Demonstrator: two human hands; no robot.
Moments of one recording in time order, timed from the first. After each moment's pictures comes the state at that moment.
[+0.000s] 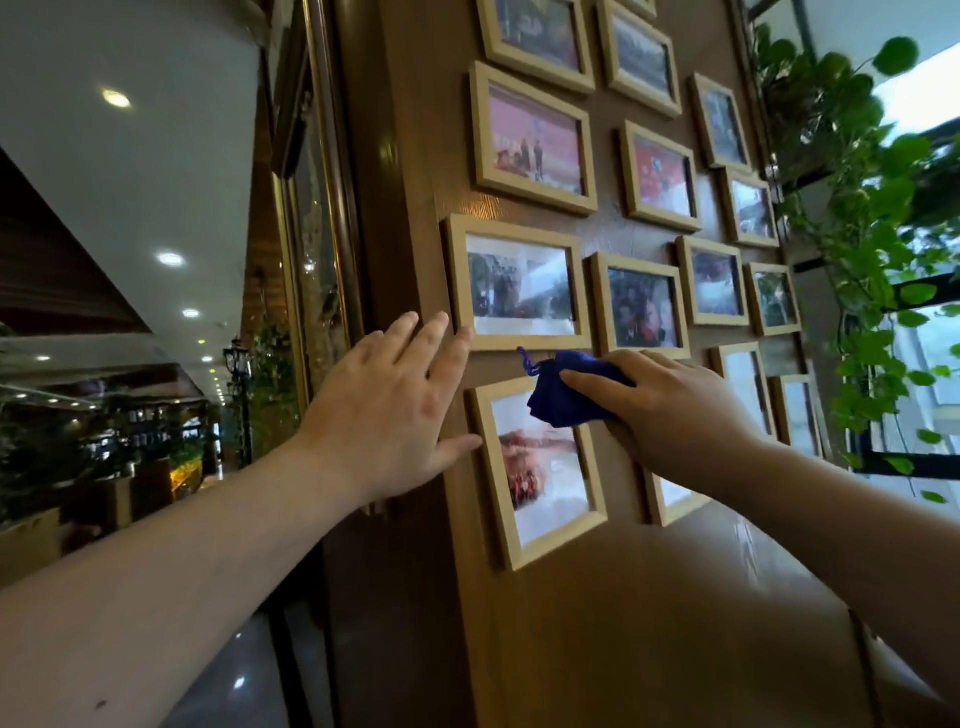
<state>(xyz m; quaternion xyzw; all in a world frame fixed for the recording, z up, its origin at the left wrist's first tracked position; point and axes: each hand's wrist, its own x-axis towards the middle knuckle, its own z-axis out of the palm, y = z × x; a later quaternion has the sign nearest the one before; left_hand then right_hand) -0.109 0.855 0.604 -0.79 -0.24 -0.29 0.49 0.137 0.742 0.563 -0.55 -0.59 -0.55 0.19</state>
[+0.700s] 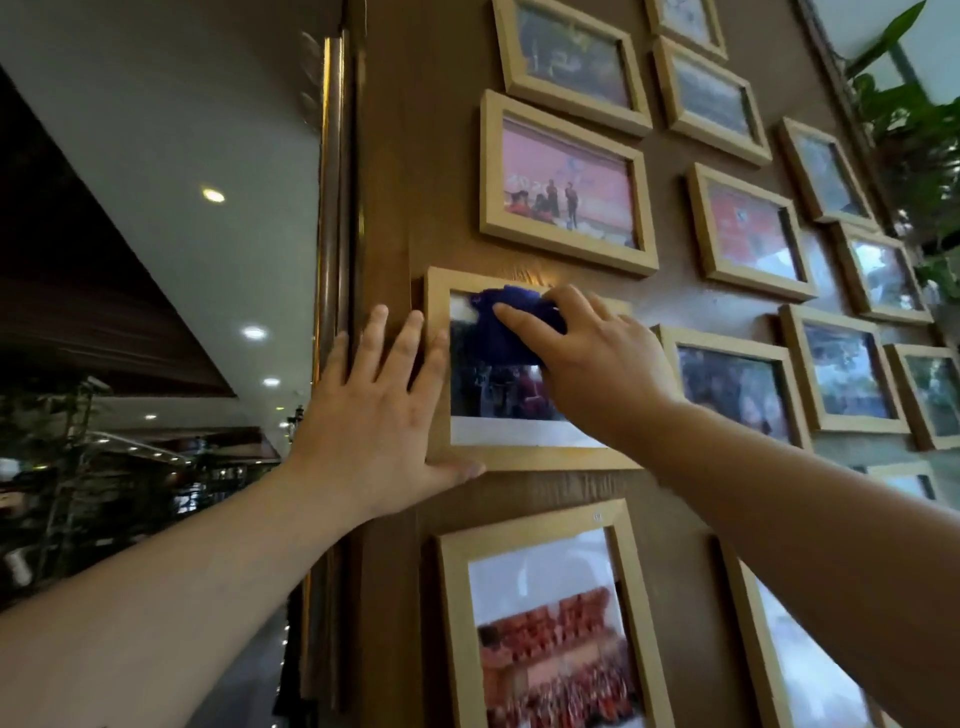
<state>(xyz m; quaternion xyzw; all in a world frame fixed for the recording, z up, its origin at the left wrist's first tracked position) 0.015 0.987 0.686 -0.72 -0.35 -0.37 0.48 0.223 0.918 0.711 -0.49 -0.54 -0.63 0.26</state>
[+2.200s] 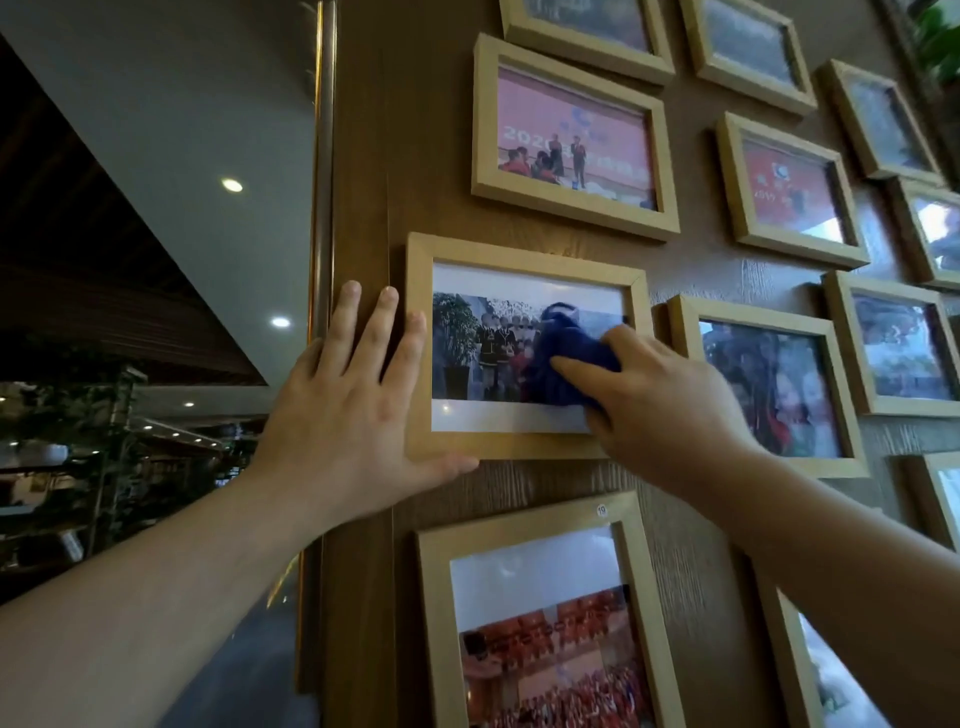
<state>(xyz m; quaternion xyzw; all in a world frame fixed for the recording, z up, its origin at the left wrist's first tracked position) 0.027 1.006 0.676 -0.69 -0.37 -0.41 0.47 0.274 0.936 0.673 -0.52 -0.57 -0.57 0.28</state>
